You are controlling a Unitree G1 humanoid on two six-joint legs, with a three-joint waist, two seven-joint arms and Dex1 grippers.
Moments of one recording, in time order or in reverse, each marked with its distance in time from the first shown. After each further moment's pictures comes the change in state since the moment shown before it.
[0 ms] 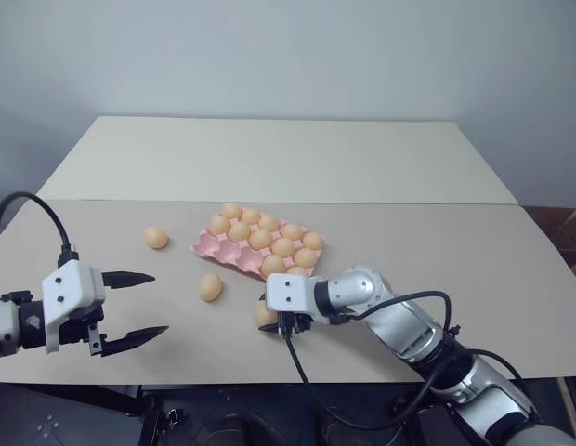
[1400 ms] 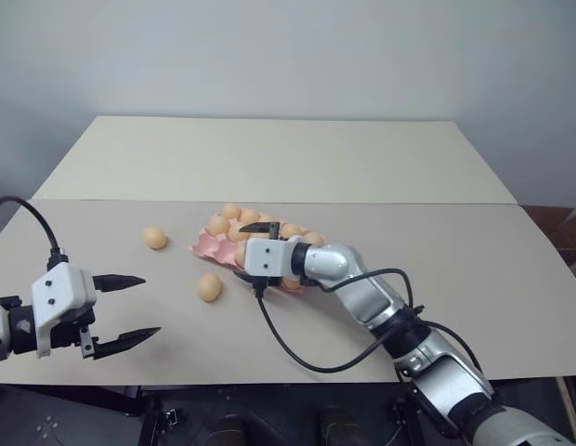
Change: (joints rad) left arm 0.038 -0.003 0.037 0.015 0.002 0.000 0.009; right arm -0.103 0.158 -0.109 0.336 -0.215 -0.470 -0.245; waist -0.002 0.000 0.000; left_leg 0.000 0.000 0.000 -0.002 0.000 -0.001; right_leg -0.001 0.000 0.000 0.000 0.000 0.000
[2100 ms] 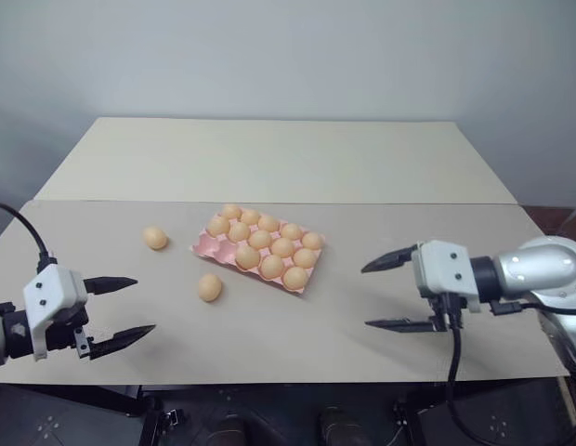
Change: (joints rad) left arm 0.006 -0.048 0.012 0.045 -0.001 -0.005 0.015; right arm 0.423 -0.731 -0.561 -0.614 0.627 0.366 0.544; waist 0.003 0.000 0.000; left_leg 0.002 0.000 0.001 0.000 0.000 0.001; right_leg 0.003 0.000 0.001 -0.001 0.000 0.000
